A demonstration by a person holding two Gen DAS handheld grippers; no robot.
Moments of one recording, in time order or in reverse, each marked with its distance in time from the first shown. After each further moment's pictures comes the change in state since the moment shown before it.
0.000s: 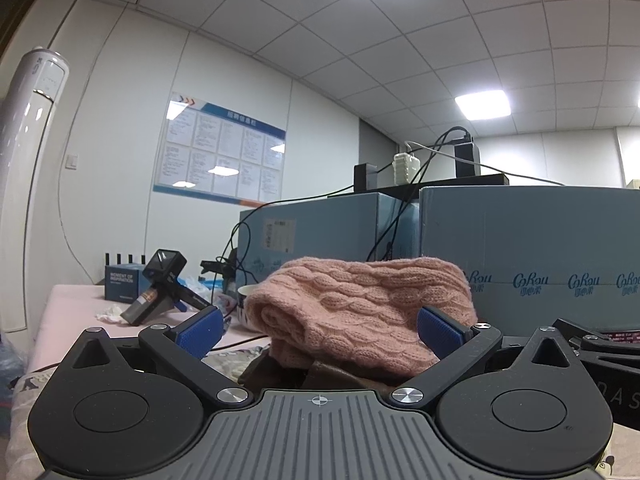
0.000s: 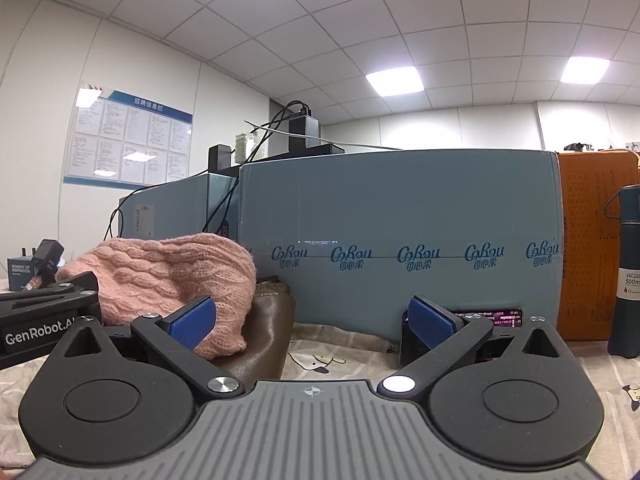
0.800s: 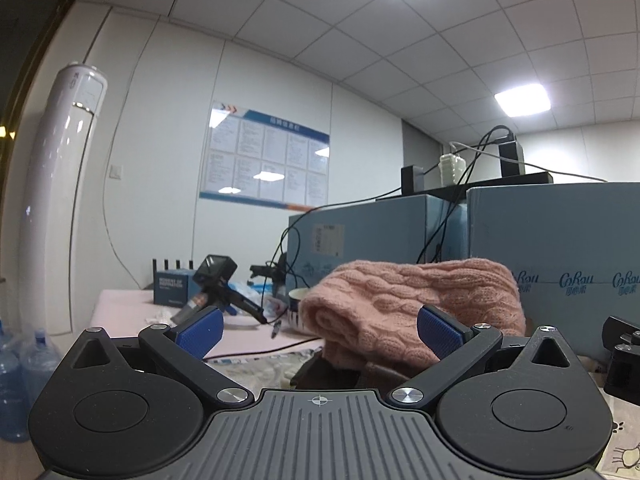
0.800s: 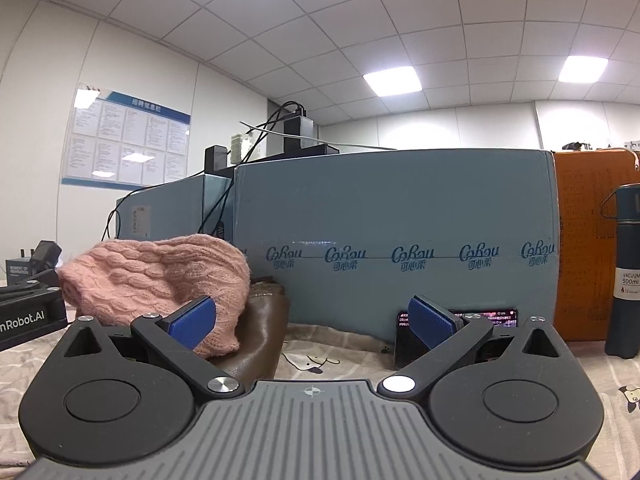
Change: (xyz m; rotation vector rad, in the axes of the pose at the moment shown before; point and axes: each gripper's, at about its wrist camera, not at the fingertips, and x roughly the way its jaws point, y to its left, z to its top) left arm -0.005 0.008 0.001 0.012 -0.005 0.150; right arm -0.003 -0.005 0.001 -0.002 0.004 -0.003
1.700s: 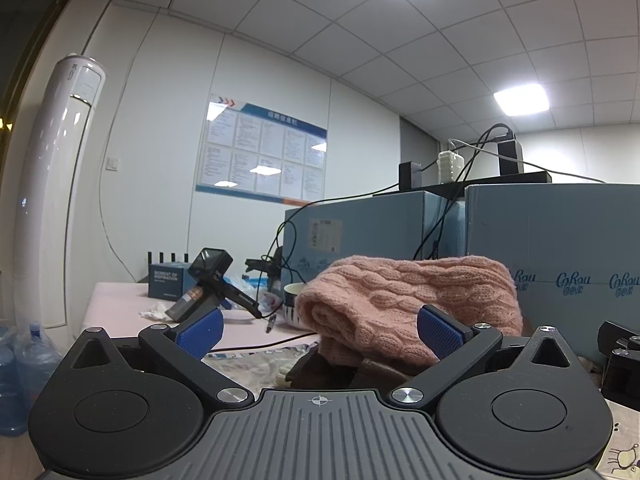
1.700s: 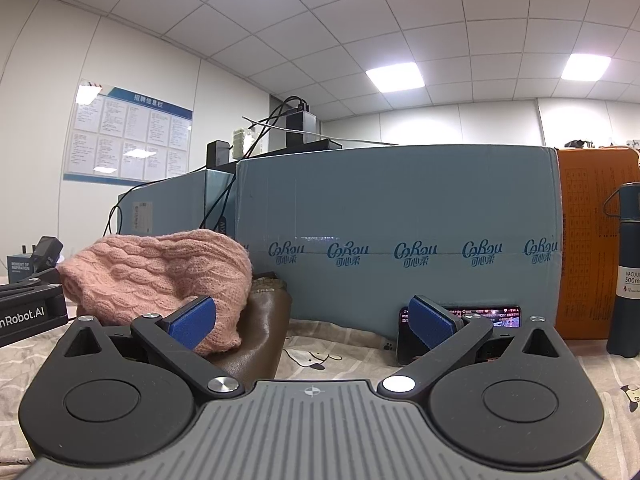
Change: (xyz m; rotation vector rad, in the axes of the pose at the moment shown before) left arm 0.001 0.001 -0.001 -0.012 0.015 -0.015; right arm 0.002 0.000 0.000 -0.001 0.012 0.006
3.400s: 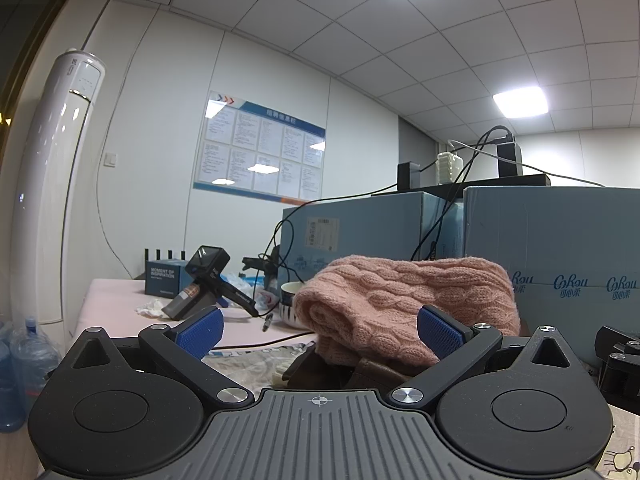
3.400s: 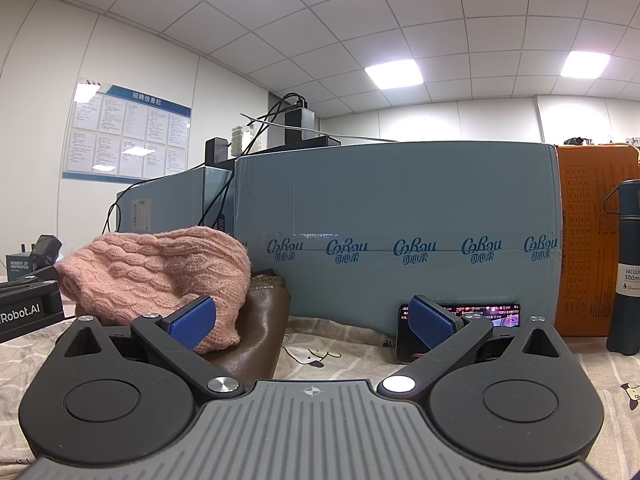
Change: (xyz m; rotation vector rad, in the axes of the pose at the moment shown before) left arm 0.003 0.003 0.001 -0.015 0.002 -0.014; right arm 0.001 0.000 -0.001 0.003 0.008 -0.003
